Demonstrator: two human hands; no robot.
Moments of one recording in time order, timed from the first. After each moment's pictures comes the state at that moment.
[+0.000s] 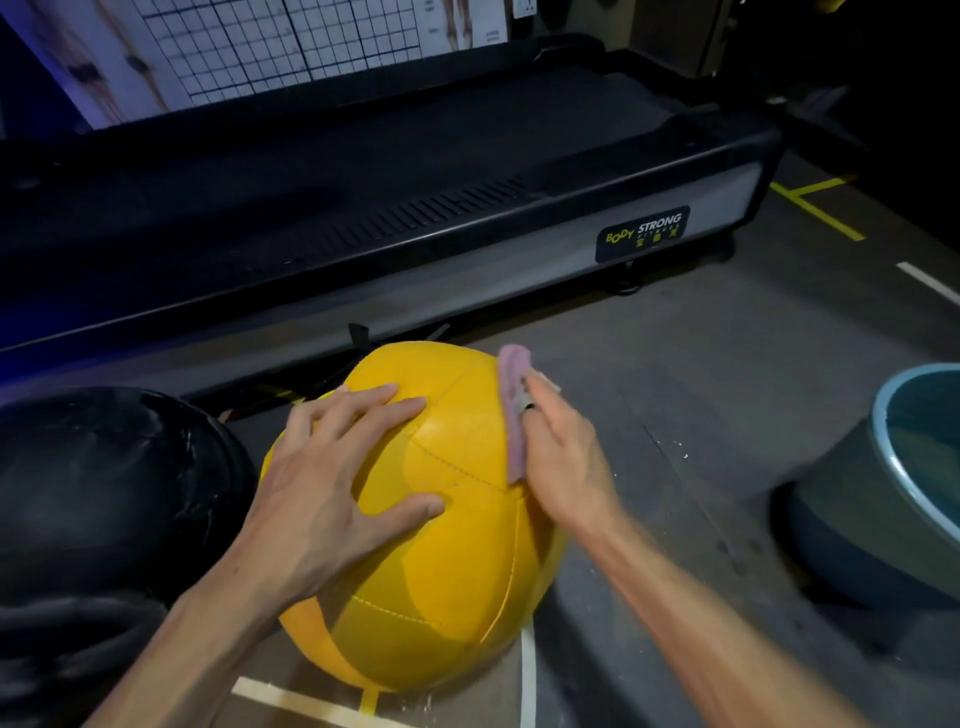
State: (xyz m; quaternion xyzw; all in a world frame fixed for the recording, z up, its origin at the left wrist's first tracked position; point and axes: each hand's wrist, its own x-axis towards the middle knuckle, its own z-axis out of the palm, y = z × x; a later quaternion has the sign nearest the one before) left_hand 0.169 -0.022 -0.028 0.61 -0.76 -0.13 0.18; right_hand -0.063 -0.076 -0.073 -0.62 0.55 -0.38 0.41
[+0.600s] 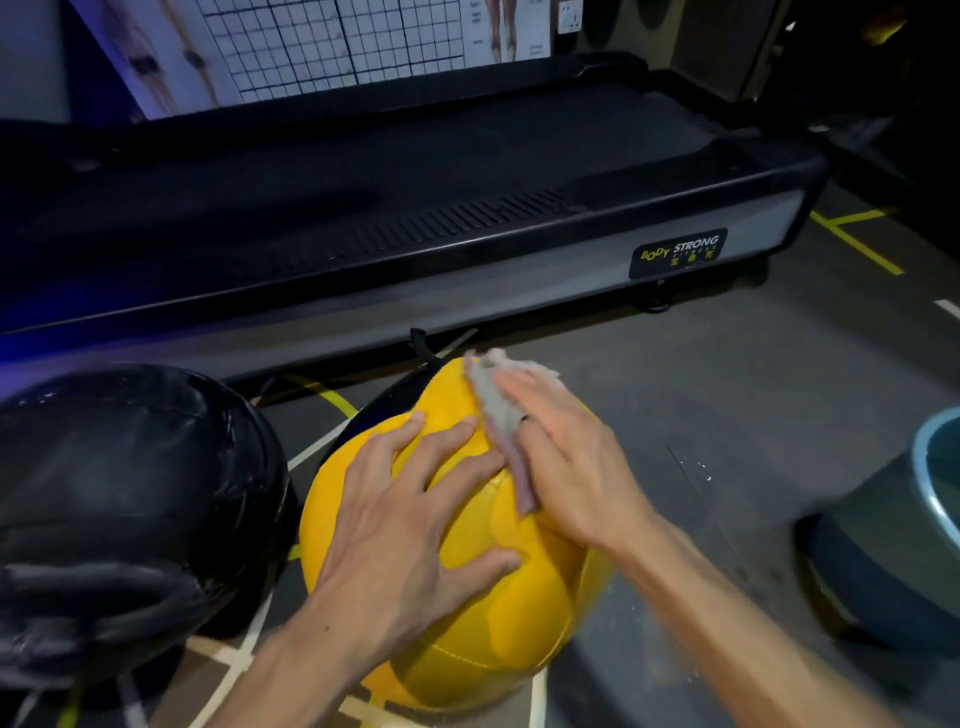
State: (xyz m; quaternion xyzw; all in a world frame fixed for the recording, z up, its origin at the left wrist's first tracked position) left_hand 0.131 0.010 -0.038 0.60 -0.78 -0.03 0.19; right_hand -0.051 -0.072 -0.046 -0.77 0.44 -0.34 0.31
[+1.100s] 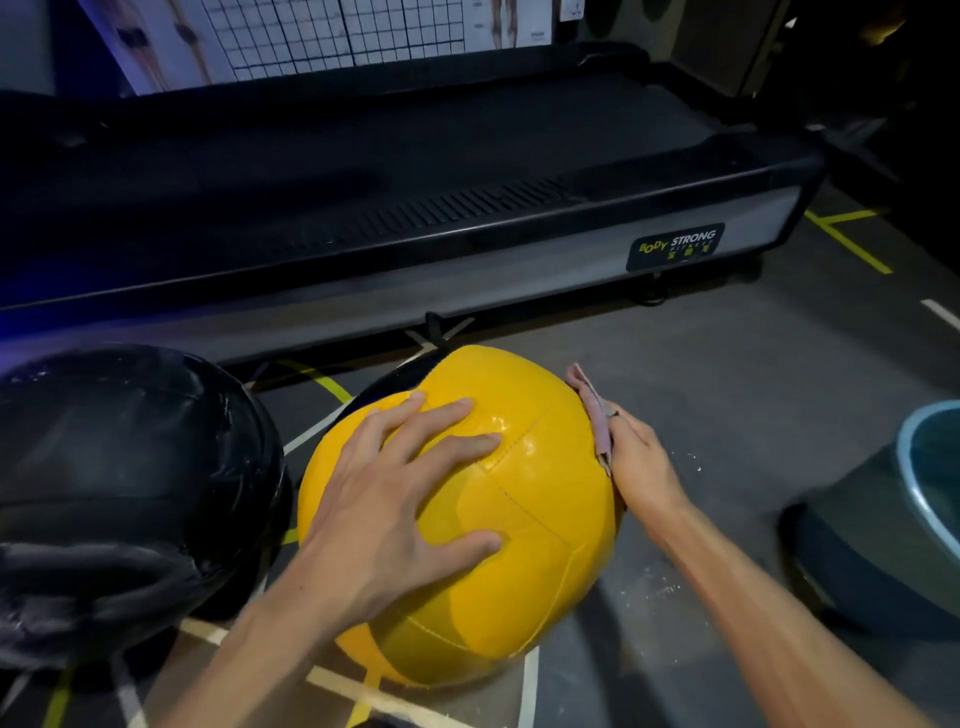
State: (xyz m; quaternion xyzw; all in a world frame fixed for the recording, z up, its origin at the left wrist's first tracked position) left_hand 0.153 0.009 -0.034 0.58 -0.78 -0.13 0.20; right_hand -0.101 -0.089 -0.094 -0.55 0.59 -0.33 0.50
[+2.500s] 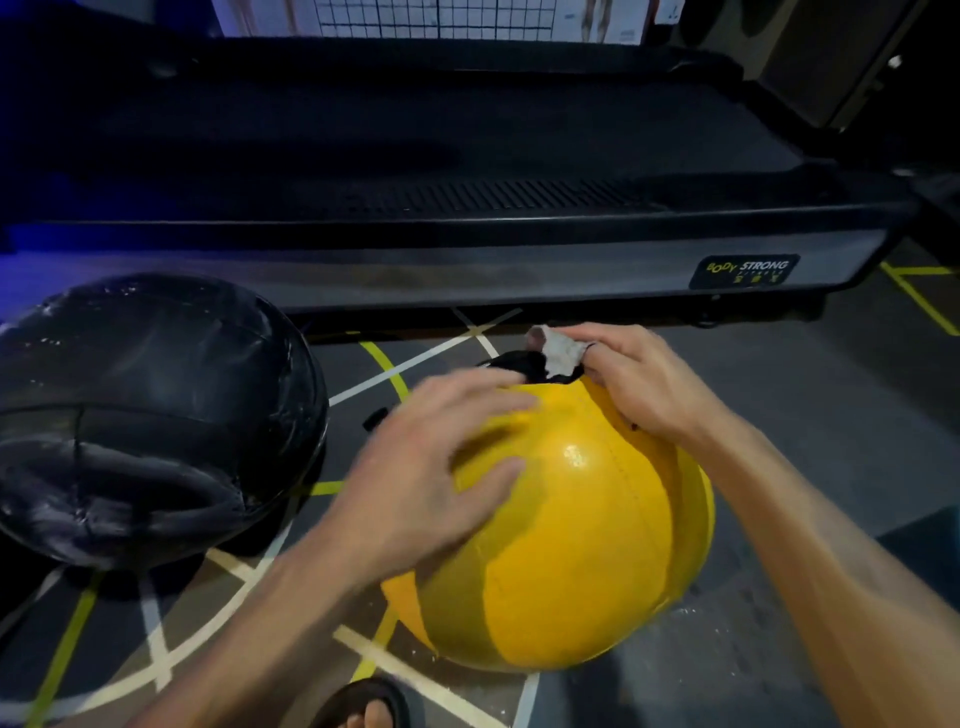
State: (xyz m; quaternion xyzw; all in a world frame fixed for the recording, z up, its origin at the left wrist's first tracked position) left_hand 0.166 0.018 -0.019 0.56 -0.73 -0.21 0.32; right_hand -0.039 -0.130 -0.006 -0.80 0.46 -0.18 0.35
